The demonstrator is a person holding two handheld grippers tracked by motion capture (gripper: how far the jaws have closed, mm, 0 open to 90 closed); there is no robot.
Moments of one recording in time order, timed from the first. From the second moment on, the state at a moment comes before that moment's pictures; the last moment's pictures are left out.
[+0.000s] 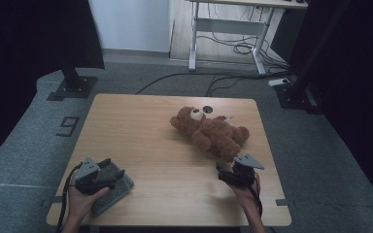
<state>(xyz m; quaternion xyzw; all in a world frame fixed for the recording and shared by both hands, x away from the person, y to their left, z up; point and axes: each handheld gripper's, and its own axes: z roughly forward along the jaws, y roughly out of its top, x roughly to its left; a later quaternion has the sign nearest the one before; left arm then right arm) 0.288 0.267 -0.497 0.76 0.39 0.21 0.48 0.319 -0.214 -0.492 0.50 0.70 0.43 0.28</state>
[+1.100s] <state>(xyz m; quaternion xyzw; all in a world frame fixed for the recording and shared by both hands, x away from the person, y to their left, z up) 0.292 0.271 -0.505 0.76 0.40 0.21 0.47 0.410 -0.147 -0.504 0.45 0.75 0.43 0.22</state>
